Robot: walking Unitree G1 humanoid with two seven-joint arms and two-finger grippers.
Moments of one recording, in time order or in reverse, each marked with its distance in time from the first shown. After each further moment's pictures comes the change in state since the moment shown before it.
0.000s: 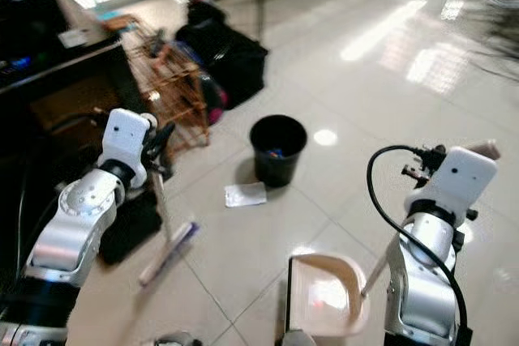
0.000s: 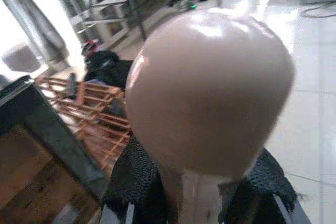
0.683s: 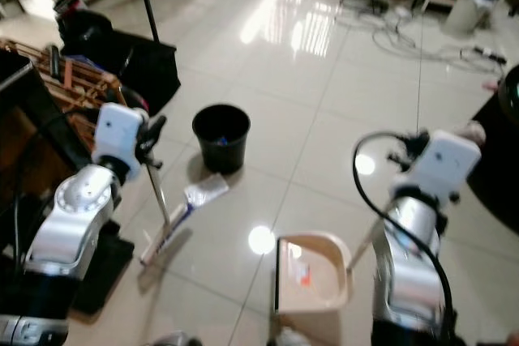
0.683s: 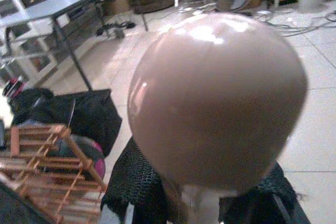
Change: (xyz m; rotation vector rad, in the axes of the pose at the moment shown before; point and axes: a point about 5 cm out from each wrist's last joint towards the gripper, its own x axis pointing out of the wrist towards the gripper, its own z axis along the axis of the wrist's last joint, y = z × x) left arm 0.003 0.012 0.000 -0.043 -0.019 0.088; right arm 0.007 0.027 0.017 0.040 -0.059 0.079
